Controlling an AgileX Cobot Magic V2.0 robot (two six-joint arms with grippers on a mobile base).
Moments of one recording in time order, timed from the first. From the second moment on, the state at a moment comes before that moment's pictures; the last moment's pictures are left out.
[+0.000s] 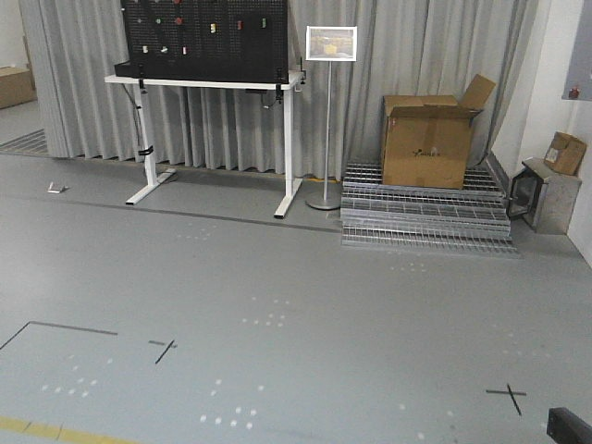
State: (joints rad) left arm -0.26 -0.01 0.03 -0.03 0.01 0.09; right arm 0.33 0.63 -0.49 -0.44 0.27 0.44
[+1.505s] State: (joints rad) left arm -0.26 -0.01 0.03 -0.03 0.01 0.09; right arm 0.33 0.63 -0.49 -0.44 0.27 0.44
